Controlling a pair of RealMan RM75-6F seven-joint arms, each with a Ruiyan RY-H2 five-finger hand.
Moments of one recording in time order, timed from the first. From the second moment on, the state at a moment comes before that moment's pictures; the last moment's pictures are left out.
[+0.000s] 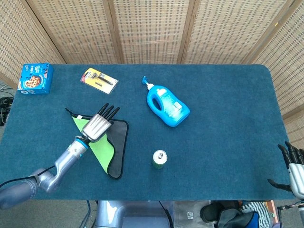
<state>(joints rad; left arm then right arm) -0.75 -1.61 -0.14 -1.11 1.52 0.91 0.42 0.04 -1.00 0.04 -1.65 -1.39 1.39 -0.02</state>
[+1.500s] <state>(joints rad) -0.73 -1.59 -0.11 -1.17 1.38 0.97 0.50 0.03 -0.99 0.05 -1.66 -1.40 1.41 -0.01</state>
